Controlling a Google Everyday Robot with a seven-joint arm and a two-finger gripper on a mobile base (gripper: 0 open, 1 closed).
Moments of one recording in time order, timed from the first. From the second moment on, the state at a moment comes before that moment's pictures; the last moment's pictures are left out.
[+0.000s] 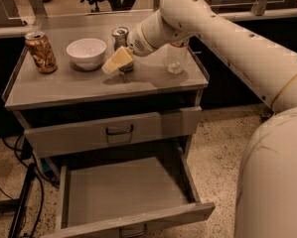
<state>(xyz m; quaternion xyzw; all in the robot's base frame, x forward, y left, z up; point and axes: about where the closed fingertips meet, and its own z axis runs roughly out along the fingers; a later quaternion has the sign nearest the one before) 0.729 0.083 0.873 -0.50 0.75 0.21 0.38</state>
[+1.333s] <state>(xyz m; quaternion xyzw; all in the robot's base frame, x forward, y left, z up) 0.729 0.084 0.873 -0.50 0.75 0.21 0.38</state>
